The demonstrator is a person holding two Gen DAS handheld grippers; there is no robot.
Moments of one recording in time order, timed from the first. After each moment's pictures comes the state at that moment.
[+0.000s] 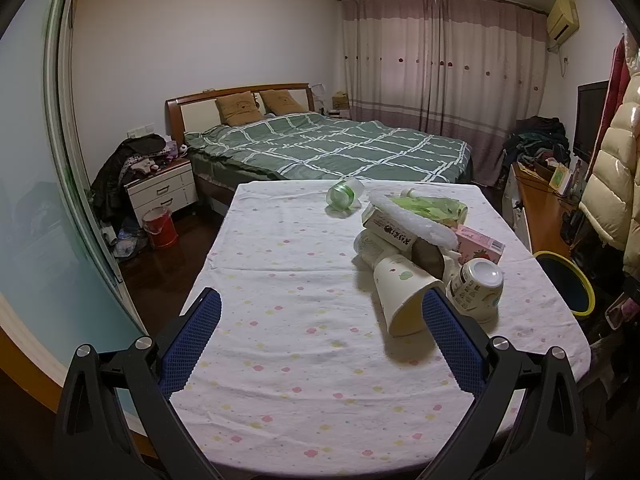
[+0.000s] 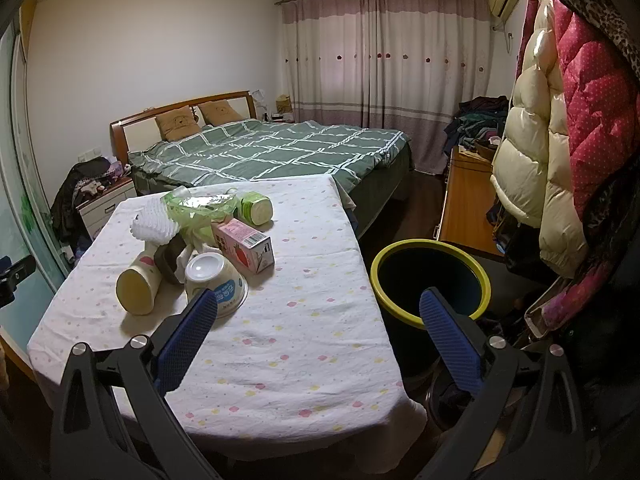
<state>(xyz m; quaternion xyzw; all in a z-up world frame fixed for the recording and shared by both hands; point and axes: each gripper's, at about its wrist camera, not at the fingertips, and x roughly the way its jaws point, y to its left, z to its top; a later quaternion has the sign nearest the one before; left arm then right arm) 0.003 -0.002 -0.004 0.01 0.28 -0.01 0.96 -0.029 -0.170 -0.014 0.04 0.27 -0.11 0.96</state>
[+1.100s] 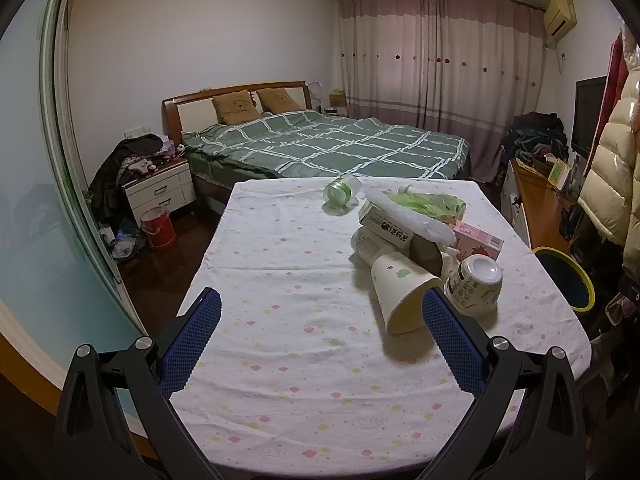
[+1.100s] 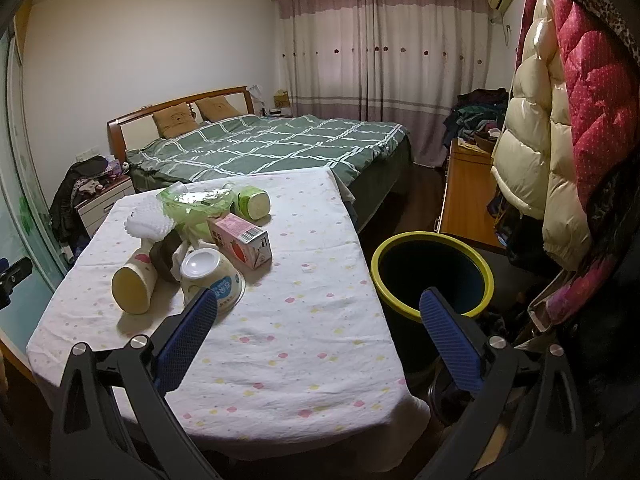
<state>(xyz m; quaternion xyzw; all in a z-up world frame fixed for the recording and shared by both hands) 0.002 -0.006 -0.002 0.01 0.28 -0.01 0.96 -0.025 -0.175 -0.018 0.05 0.28 -0.12 0.95</state>
